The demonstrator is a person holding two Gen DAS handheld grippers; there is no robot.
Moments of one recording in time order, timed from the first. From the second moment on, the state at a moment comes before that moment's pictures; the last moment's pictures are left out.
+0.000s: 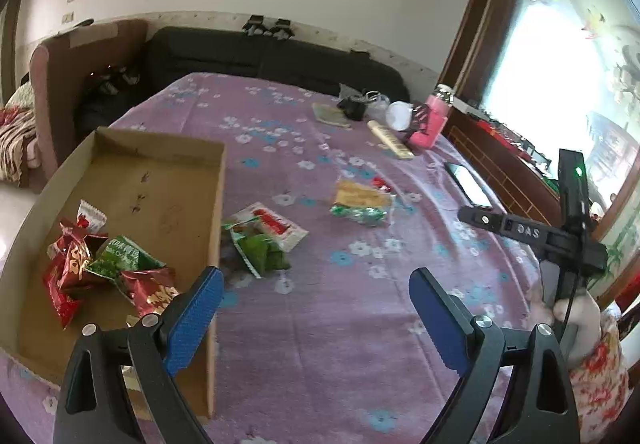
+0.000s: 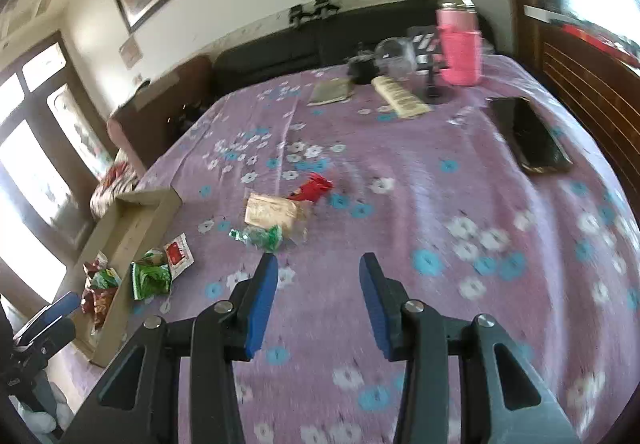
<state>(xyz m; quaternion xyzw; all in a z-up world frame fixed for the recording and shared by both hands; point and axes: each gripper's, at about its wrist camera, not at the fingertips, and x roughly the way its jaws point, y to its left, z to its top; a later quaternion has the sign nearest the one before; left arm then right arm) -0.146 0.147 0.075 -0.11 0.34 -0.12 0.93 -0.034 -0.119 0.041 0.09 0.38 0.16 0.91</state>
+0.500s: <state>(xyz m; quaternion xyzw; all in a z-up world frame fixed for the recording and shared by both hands) -0.121 0.154 0.077 -0.08 0.35 -0.12 0.93 0.088 -0.028 0.023 -0.01 0.43 0.23 0.87</state>
